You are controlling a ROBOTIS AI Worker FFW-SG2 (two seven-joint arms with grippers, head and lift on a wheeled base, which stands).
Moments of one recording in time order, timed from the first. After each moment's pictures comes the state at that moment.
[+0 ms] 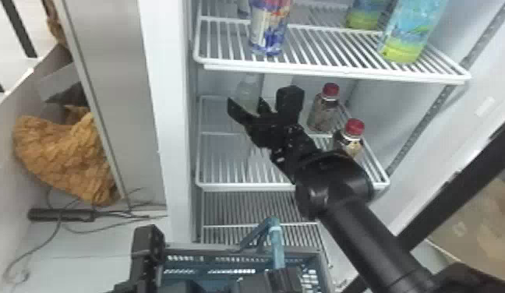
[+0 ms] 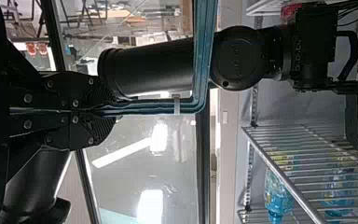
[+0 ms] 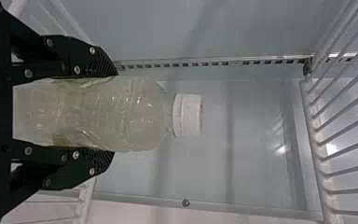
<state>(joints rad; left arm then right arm) 0.21 0.19 -0.14 -1.82 1.61 1.27 -0.41 -0.50 -0.15 0.40 -1.05 -0.30 -0.02 0.15</state>
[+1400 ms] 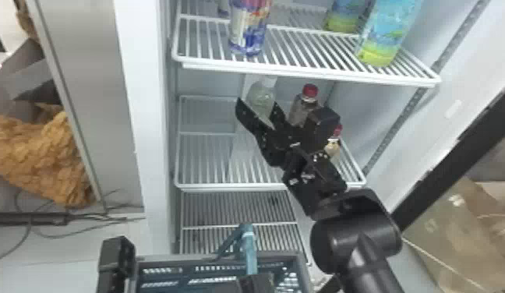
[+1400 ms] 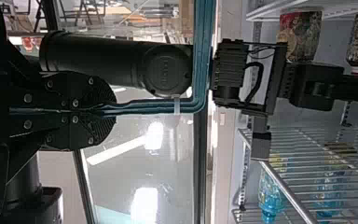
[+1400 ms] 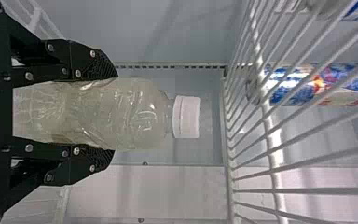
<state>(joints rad) 0.25 0.19 -0.13 -1.82 1.62 1.27 -0.42 -0.08 -0.16 0.13 -1.66 -0.18 0.05 0.22</state>
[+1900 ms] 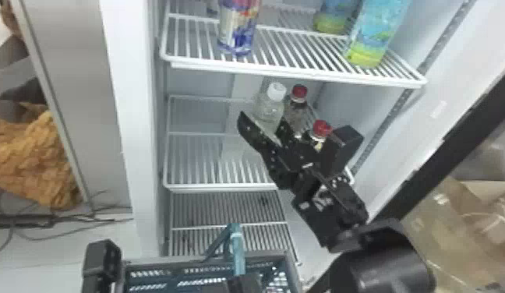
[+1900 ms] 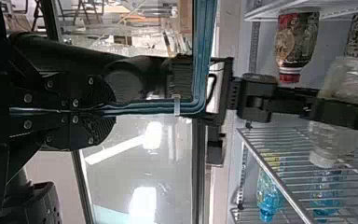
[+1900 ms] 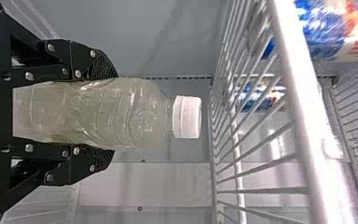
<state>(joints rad) 0.25 0.19 -0.13 -1.82 1.62 1.27 -0.42 0.16 -0.17 0.05 -2.00 -0.19 0.17 0.25</state>
